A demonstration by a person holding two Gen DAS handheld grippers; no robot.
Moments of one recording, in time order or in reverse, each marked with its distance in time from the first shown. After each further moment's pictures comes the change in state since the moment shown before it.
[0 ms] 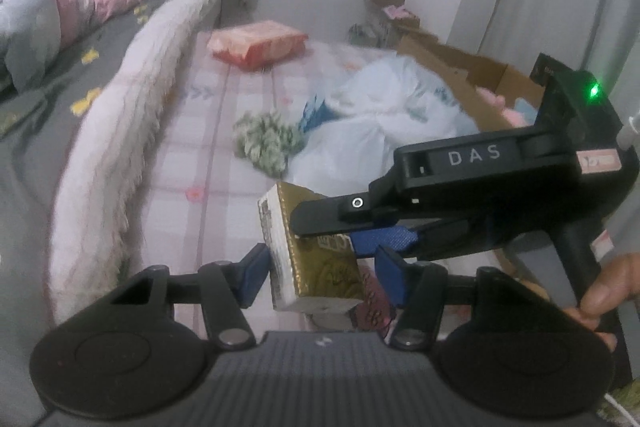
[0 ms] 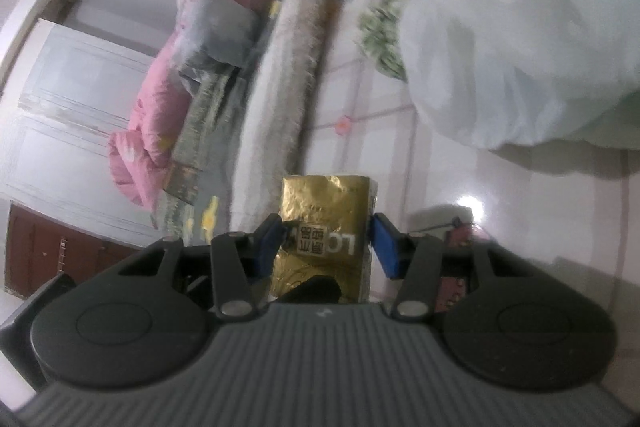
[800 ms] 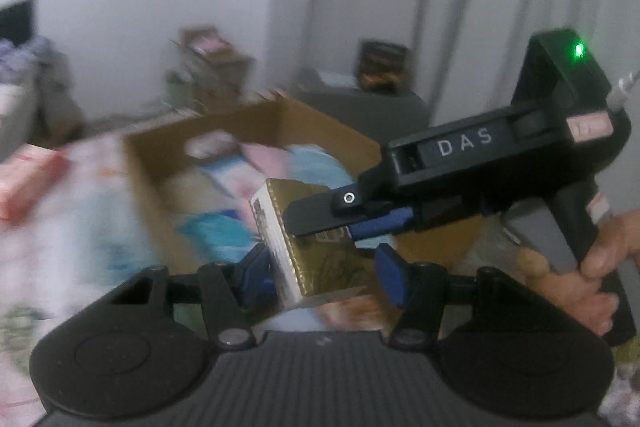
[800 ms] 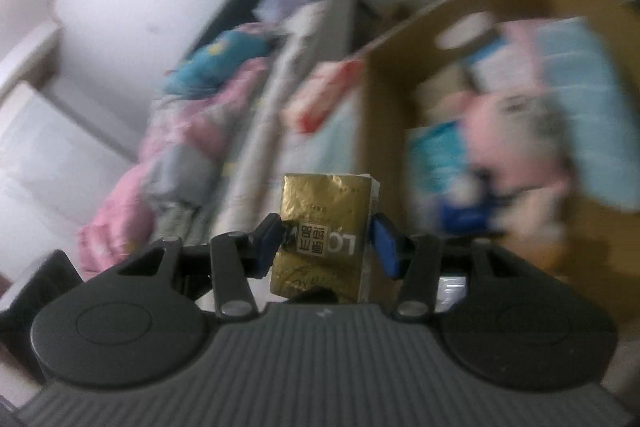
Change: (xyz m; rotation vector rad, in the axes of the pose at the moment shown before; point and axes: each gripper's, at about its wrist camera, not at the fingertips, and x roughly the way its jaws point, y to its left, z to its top) left arm 0.074 -0.230 0.099 0.356 -0.022 -0.405; right arm -0.267 -0.045 0.060 -0.036 -0.362 -0.214
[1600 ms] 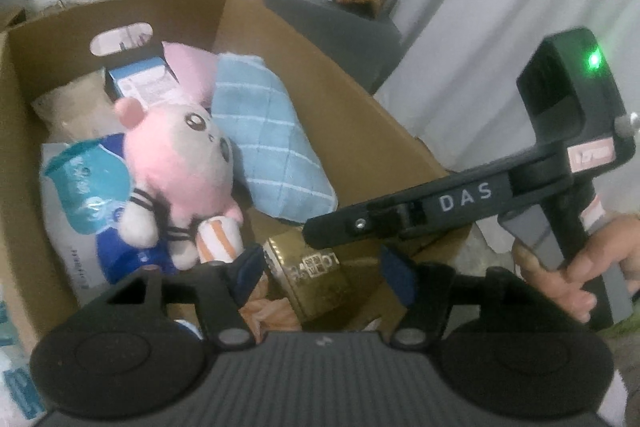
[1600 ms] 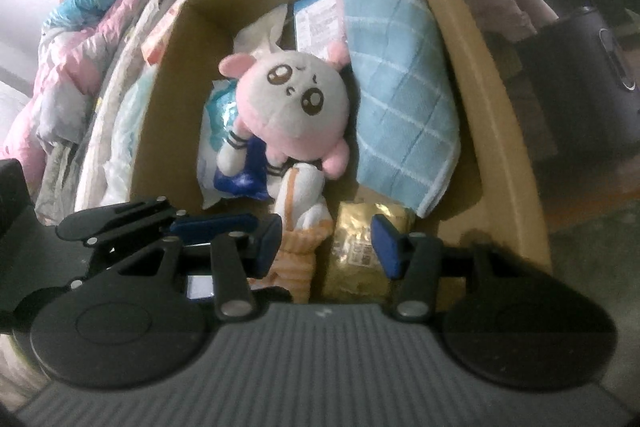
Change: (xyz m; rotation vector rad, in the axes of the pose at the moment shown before) left arm 0.108 0.001 0.018 -0.178 0.251 -0.163; right arm -0.006 -0.104 0.034 -0.020 0.260 -0.293
